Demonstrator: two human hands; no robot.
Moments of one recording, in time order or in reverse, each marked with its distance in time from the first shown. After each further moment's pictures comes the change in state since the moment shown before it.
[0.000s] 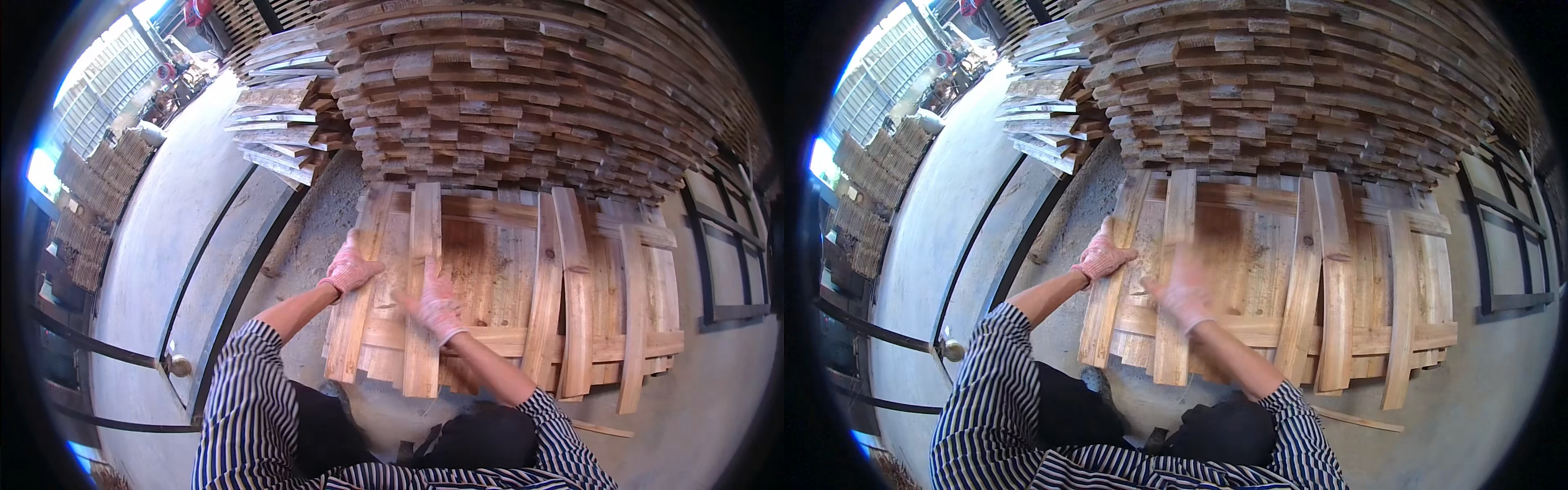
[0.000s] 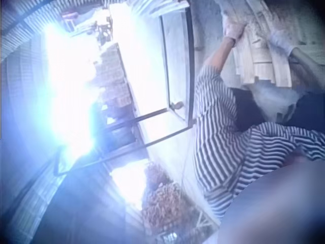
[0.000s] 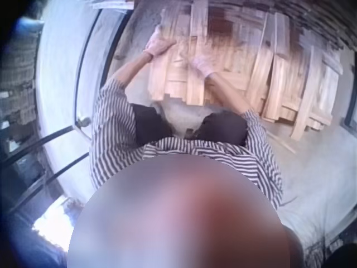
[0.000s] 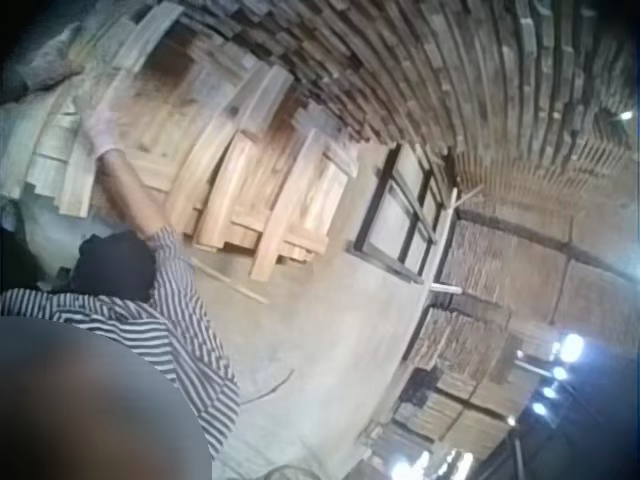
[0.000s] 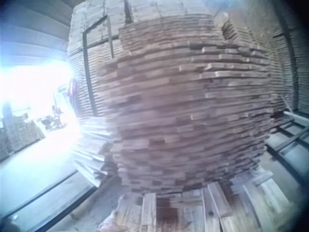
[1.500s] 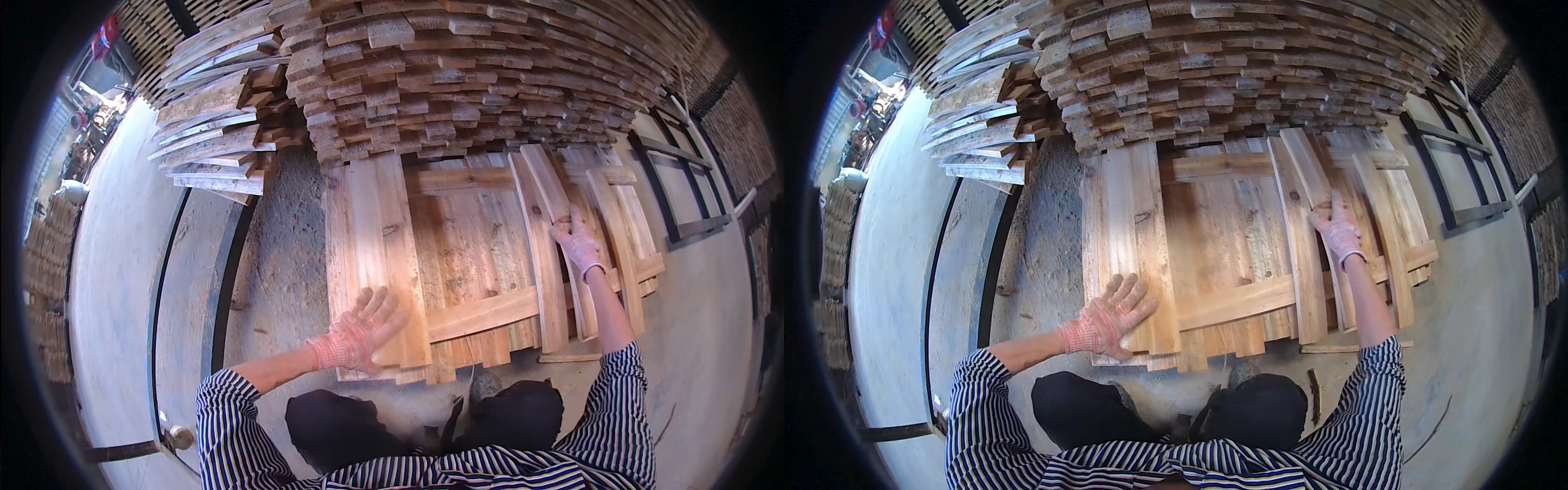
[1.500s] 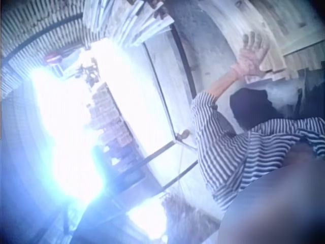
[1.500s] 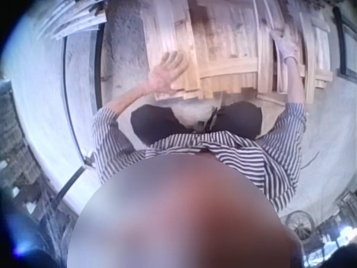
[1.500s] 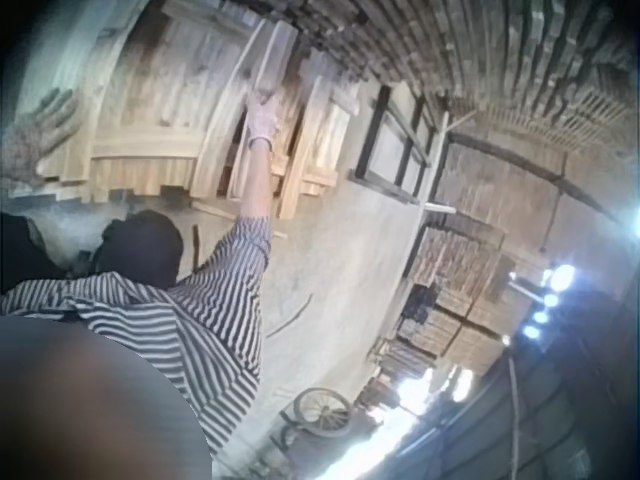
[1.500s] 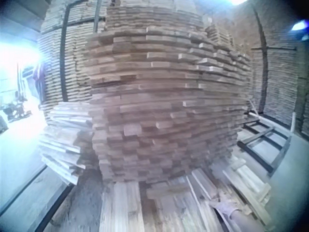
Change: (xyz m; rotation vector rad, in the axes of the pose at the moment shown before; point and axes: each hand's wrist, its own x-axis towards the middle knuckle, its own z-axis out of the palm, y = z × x) left_hand -0.067 -0.059 -0.019 0.704 -0.468 1.147; right_hand -0.029 0.192 -0.179 -0.408 0.534 0.488
